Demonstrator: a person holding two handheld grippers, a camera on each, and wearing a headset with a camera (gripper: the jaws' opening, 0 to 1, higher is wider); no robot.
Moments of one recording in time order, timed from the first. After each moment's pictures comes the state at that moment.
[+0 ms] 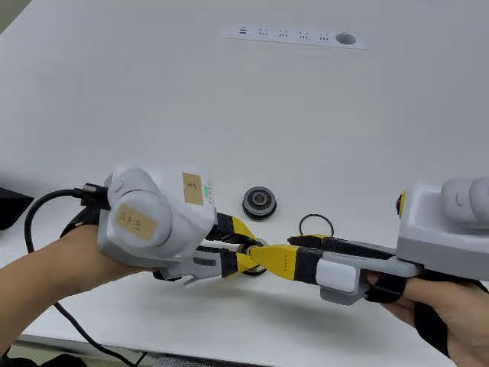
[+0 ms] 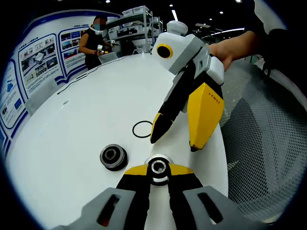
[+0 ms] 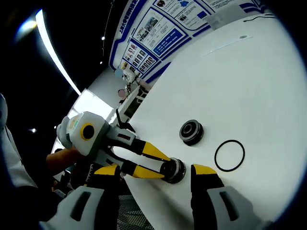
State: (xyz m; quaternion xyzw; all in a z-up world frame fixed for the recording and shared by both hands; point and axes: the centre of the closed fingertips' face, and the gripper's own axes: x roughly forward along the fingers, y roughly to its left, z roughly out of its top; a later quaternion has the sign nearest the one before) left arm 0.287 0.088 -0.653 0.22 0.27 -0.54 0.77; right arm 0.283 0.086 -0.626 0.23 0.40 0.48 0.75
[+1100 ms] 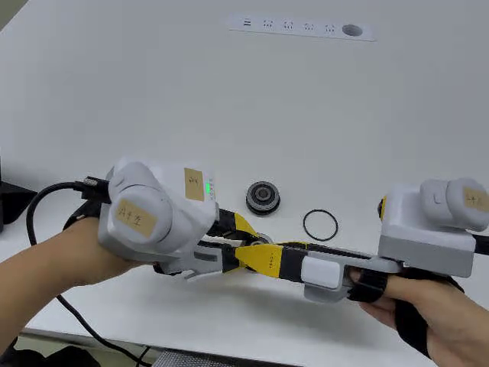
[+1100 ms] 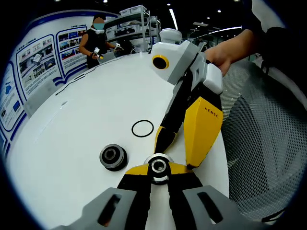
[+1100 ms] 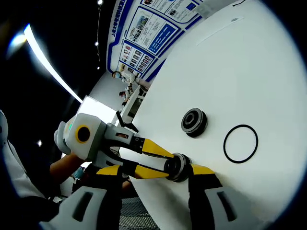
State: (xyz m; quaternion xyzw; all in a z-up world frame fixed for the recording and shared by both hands) left arm 0.287 0.089 -0.654 0.22 0.27 -0.55 0.76; right arm 0.278 0.098 -0.636 0.28 0.43 0.48 0.71
